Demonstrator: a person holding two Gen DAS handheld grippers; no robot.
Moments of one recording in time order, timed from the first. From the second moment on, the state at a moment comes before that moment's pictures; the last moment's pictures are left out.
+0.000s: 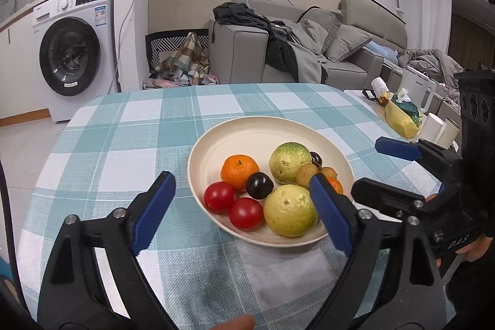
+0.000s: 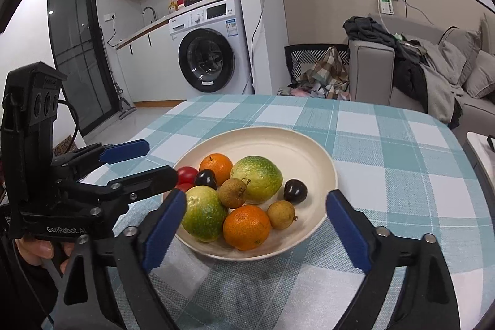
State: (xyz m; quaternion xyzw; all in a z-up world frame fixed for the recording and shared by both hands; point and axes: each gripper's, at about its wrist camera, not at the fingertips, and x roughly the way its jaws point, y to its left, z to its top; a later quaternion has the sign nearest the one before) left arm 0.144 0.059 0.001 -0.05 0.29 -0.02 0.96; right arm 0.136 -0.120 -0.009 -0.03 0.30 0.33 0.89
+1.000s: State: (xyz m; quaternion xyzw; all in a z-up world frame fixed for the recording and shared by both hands) left arm 0.077 0.066 0.003 -0.05 0.25 0.01 0.97; right arm 0.095 -0.153 -0.002 0.00 0.24 0.35 0.91
